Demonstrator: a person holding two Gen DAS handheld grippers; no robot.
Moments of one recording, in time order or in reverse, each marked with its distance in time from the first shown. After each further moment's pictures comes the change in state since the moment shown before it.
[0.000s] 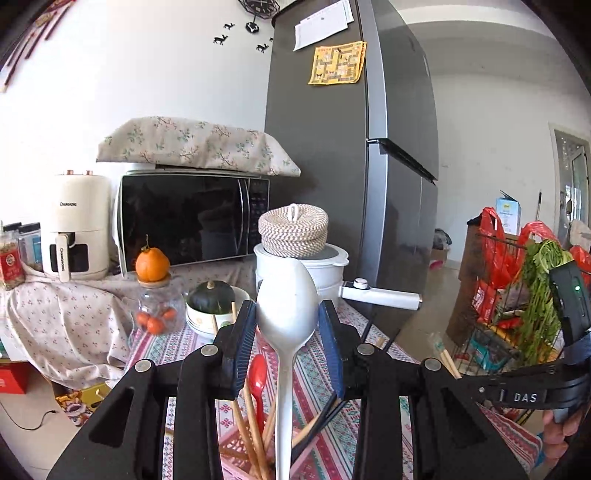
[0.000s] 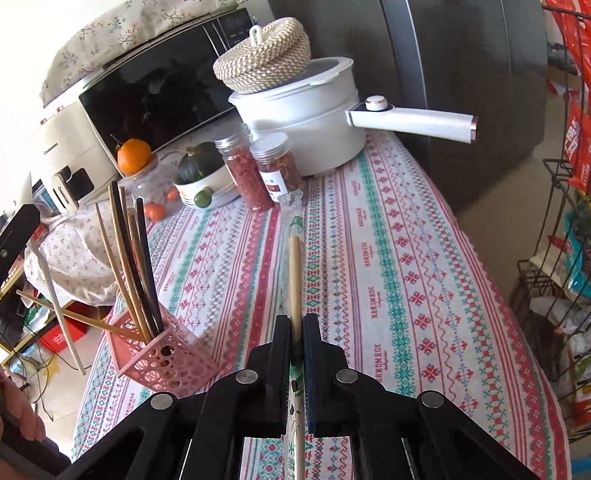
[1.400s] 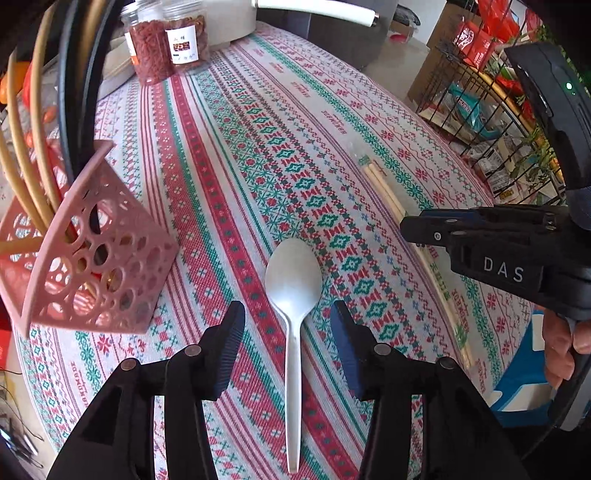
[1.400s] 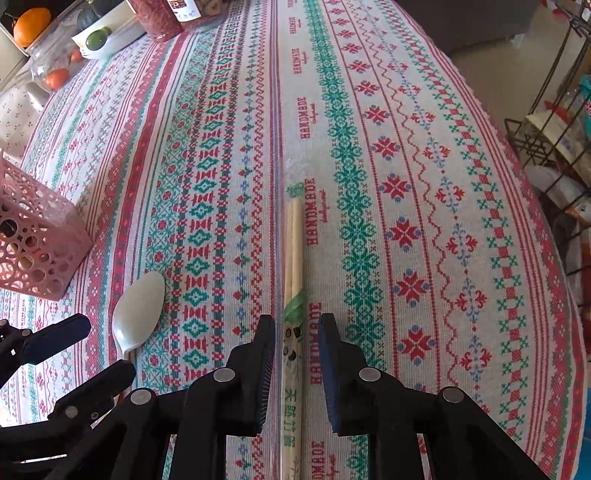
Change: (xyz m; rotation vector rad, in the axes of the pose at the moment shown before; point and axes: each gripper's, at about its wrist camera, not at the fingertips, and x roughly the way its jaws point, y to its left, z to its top) left arm 0.078 -0.081 -0.149 0.143 1.033 -0.209; right arm 0.096 -0.047 -0.059 0.026 0.478 -0.180
